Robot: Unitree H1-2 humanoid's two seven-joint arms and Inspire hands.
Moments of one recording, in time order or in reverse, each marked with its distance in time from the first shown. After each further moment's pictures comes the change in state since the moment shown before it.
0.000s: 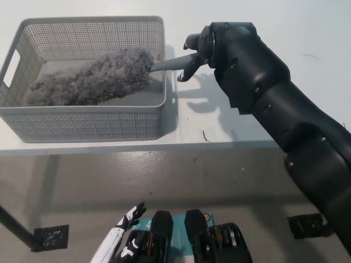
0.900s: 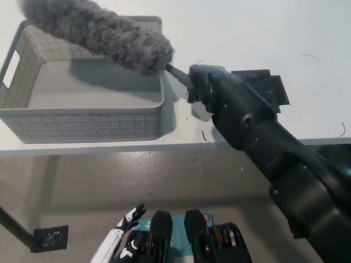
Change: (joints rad) left_arm 0.001 0.003 -0.001 0.008 0.001 0.002 0.000; right_arm 0.129 0.061 -0.024 0.185 0.043 -0.106 -0.400
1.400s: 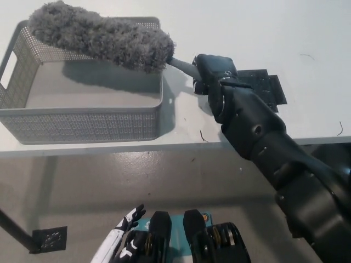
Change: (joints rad) left_arm -0.002 0.000 0.000 0.014 0.000 0.000 0.000; right_arm 0.060 -0.006 -0.106 0.005 0.053 -0.132 -0.315
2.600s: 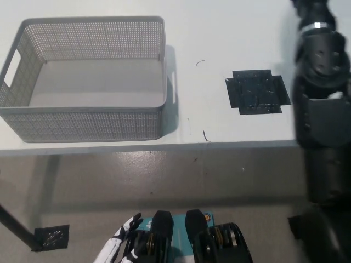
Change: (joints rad) left_arm 0.044 0.000 0.008 0.008 0.000 -0.010 0.004; right_arm 0.211 -0.108 -0.543 -0.910 0.450 -0.102 -0.042
